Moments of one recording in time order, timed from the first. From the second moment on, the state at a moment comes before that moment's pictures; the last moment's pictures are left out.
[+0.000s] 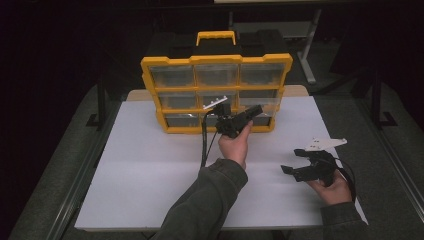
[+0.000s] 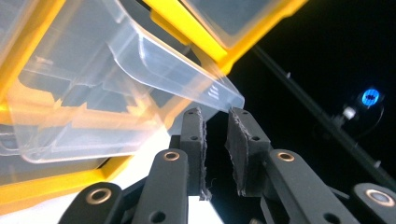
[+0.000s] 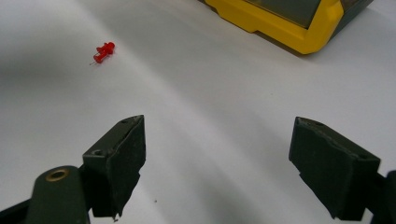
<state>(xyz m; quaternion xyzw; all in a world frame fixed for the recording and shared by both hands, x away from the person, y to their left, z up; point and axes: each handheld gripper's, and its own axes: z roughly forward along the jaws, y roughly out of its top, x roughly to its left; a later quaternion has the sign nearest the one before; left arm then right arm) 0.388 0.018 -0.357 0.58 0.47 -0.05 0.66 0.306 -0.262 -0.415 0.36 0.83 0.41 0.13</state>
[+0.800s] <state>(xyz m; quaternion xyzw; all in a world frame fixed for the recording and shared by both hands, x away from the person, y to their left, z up) 0.413 0.044 -0.273 0.83 0.20 0.05 0.52 0.305 -0.262 -0.414 0.36 0.83 0.40 0.14</state>
